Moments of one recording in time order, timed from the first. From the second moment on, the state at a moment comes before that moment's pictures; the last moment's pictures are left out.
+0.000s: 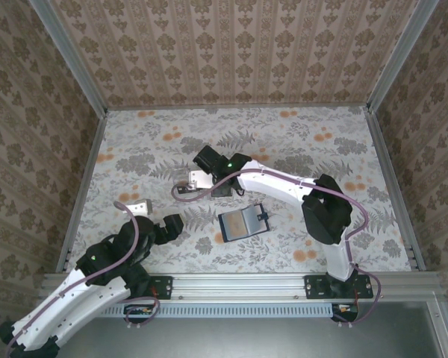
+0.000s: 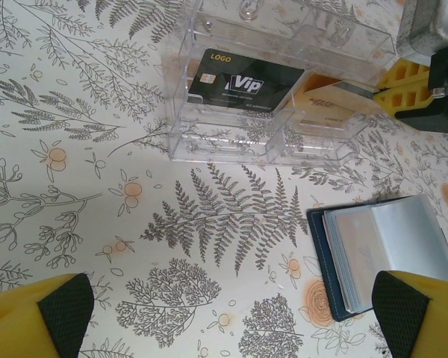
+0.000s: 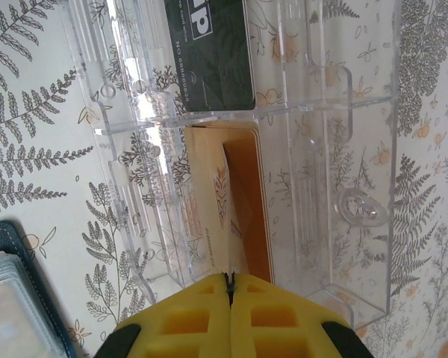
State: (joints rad) left arm -0.86 0.31 0.48 -0.86 -0.31 -0.87; right arm 0.87 1.99 1.66 -0.76 0.25 -0.77
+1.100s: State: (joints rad) left arm -0.81 0.35 0.48 -0.85 -0.26 -0.85; right arm 0.83 2.03 1.63 -0.57 0.29 -0.70
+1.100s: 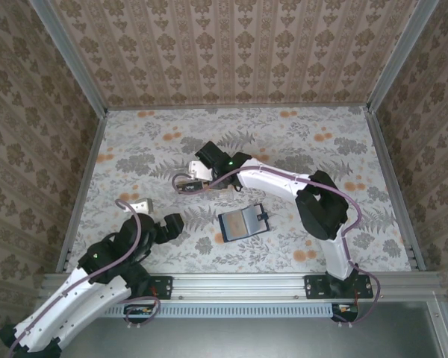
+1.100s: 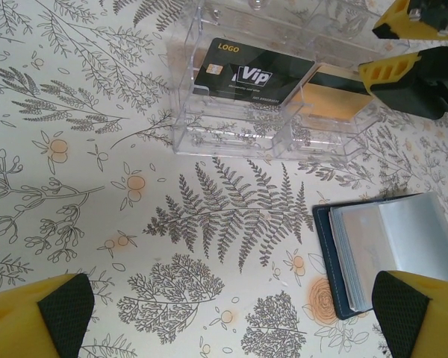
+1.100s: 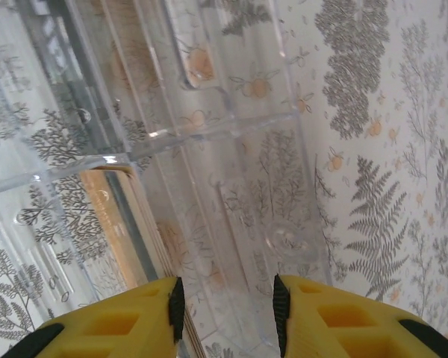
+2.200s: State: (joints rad) left arm -0.89 0.91 0.45 -0.39 -0.05 -0.88; right arm 0.65 1.52 0.81 -0.40 0.05 0.33
